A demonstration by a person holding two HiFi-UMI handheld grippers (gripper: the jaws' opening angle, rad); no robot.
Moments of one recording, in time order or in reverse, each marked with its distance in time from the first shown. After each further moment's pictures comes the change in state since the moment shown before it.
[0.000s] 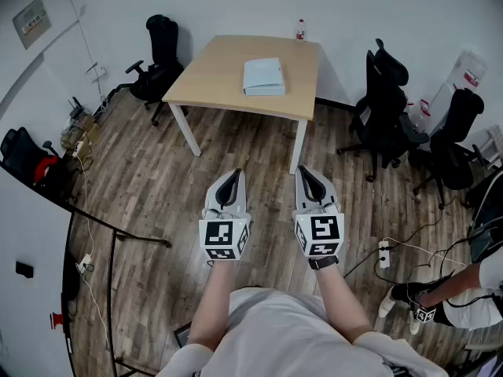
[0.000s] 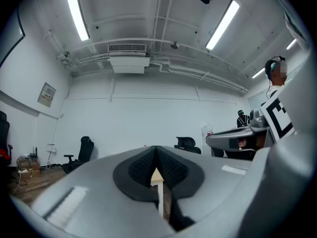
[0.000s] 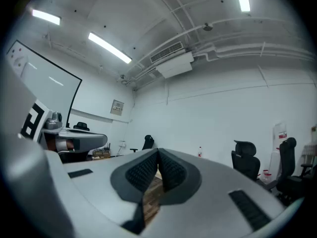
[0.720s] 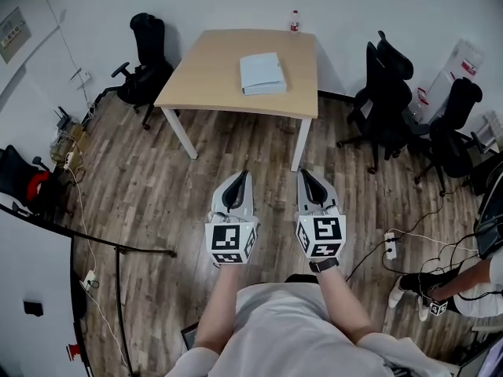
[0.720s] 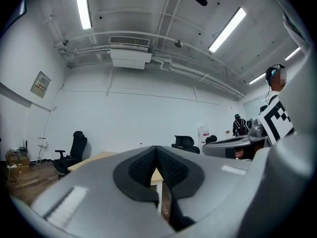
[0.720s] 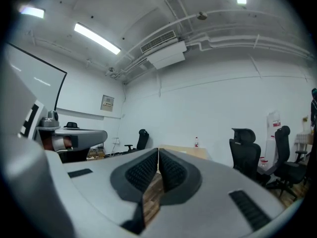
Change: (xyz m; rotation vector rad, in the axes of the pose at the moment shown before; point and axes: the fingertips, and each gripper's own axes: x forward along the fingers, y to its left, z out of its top) left arm 0.046 0.067 -0.022 -0.038 0.010 -0.073; right arm 0.081 0.026 -0.031 0.079 0.077 -0.082
